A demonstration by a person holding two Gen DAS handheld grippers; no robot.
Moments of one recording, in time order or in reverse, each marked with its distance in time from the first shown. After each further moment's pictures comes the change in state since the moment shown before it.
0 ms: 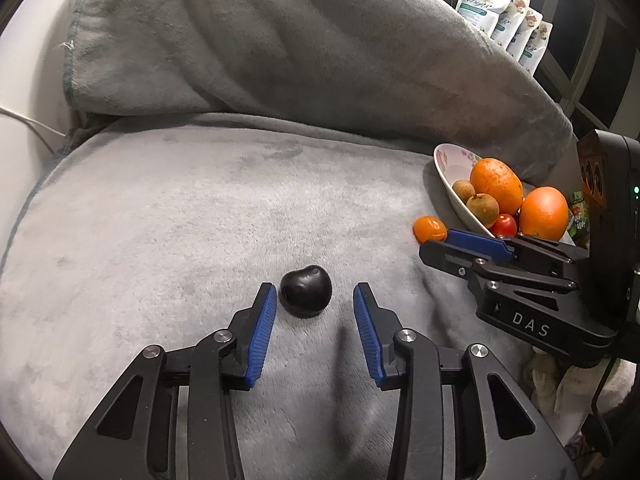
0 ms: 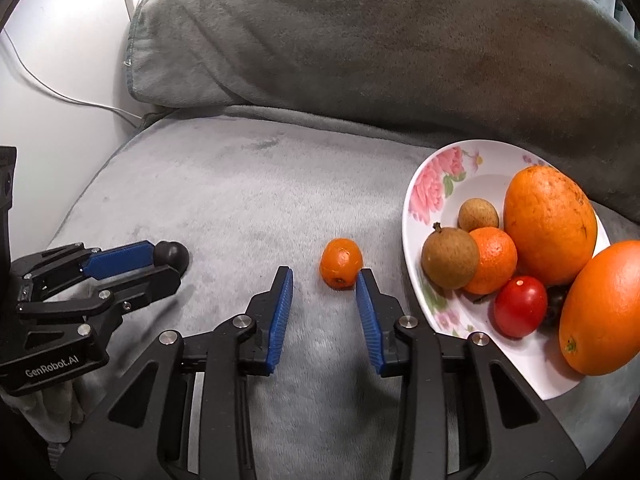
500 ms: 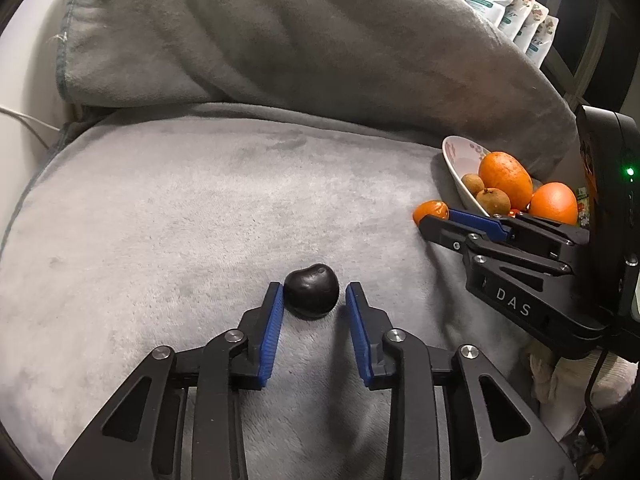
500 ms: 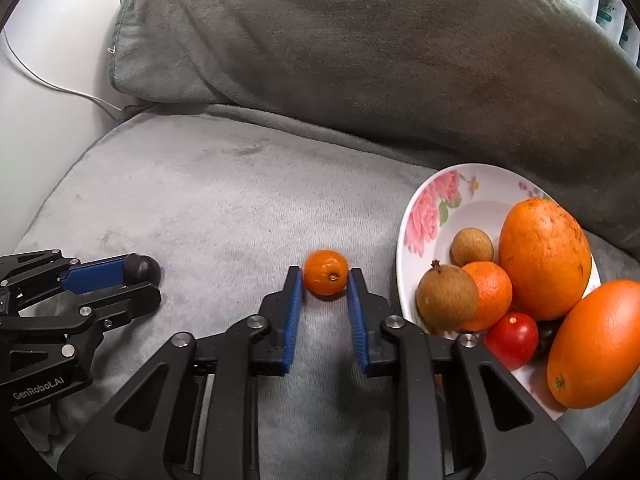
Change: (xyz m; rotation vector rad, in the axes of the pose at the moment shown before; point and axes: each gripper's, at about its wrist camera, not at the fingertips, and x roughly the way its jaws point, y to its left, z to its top) left arm 0.014 0.001 0.005 -0.002 0.033 0.008; right arm 0.018 0.008 0.014 -0.063 -0.005 -0.104
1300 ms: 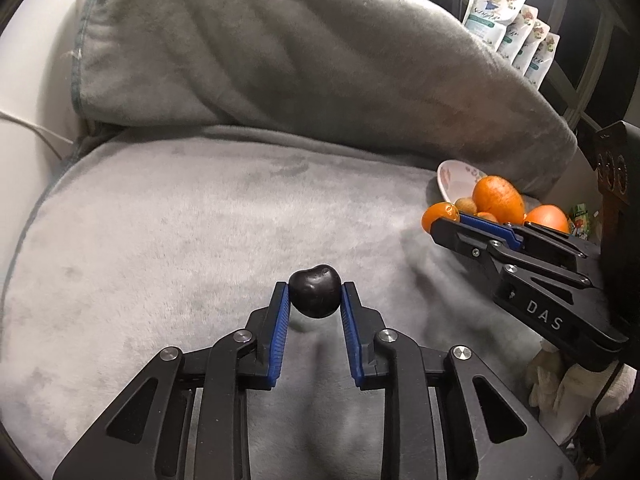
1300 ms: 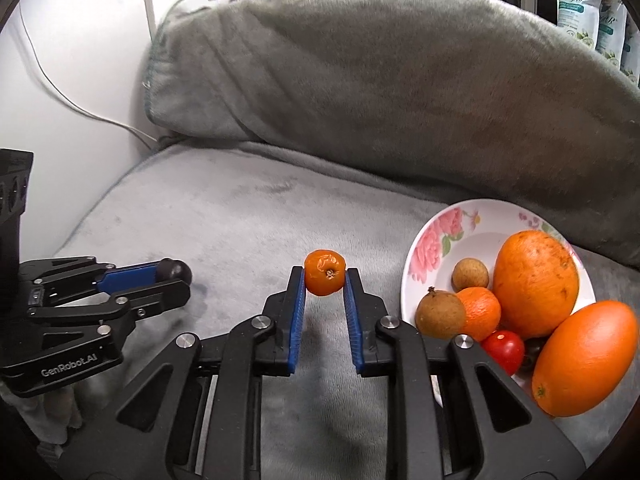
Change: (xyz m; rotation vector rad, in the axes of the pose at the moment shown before) left arm -0.021 -0.003 0.005 -0.022 -0.058 0.009; right arm -0.039 -0.005 0.005 -0.002 -0.106 0.099
